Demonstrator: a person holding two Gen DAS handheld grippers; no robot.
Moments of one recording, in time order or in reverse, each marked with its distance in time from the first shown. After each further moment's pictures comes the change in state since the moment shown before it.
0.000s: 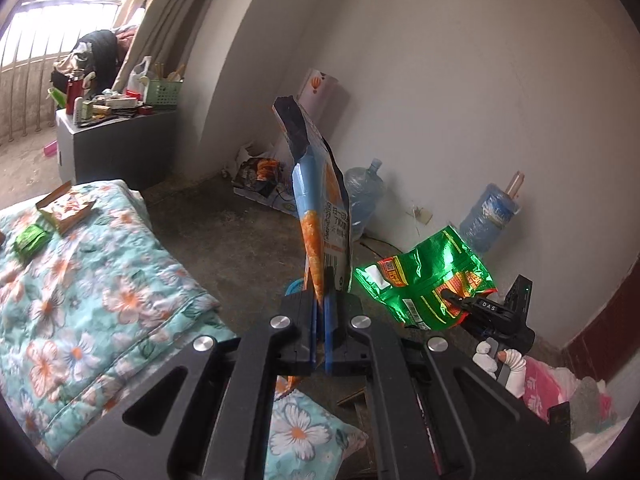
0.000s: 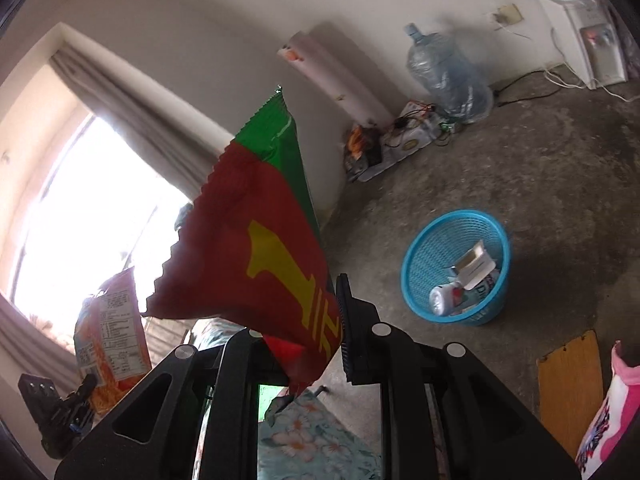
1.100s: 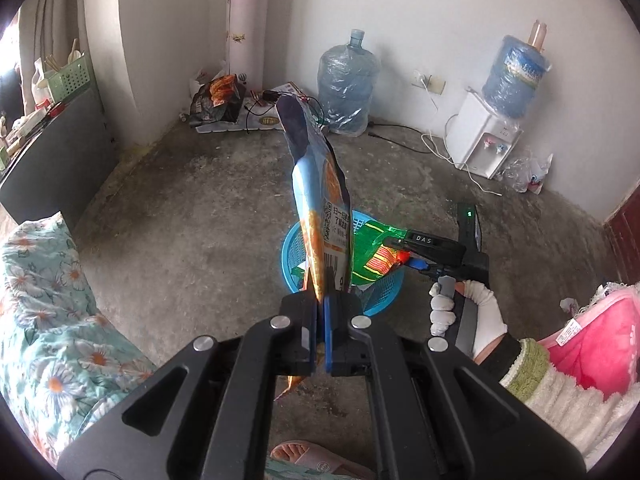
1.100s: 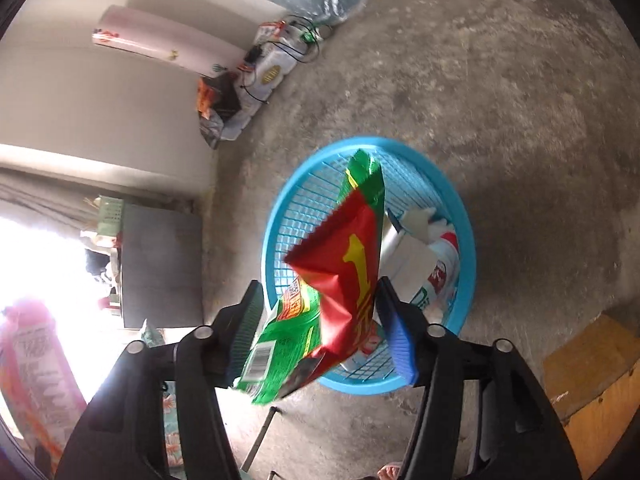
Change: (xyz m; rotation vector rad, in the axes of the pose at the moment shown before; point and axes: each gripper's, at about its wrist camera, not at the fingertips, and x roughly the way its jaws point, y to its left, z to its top) left arm 0.297 -0.045 -0.001 0.314 0.403 0.073; right arm 0.263 -0.213 0.023 0.328 0.211 -0.243
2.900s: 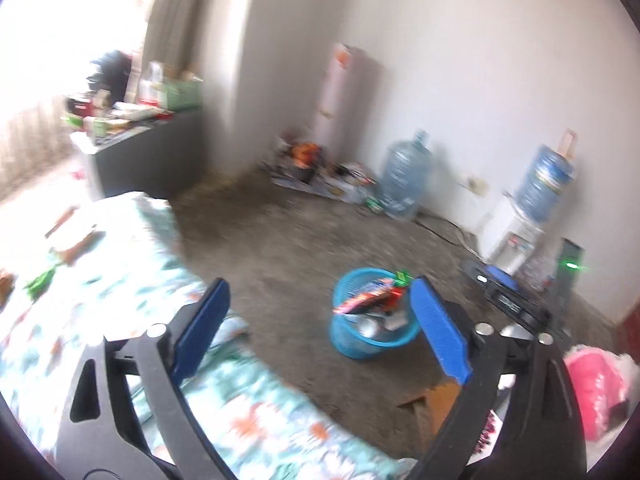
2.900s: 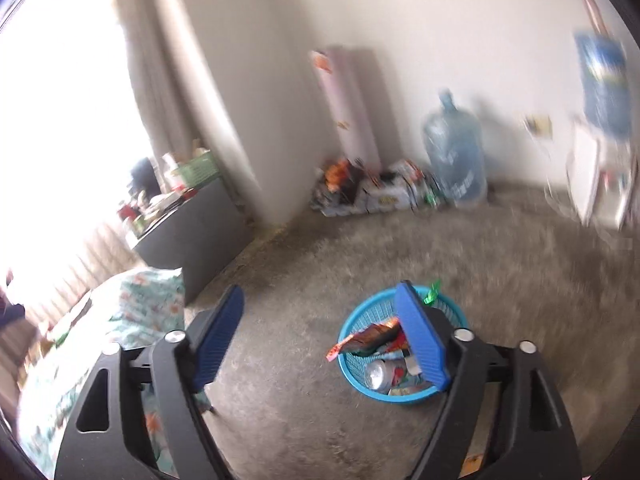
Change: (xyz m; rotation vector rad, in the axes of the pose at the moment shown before) left arm -0.183 0.035 -0.099 -0.280 -0.335 0.205; right arm -0.218 0.195 -0.161 -0.786 -0.383 0.021
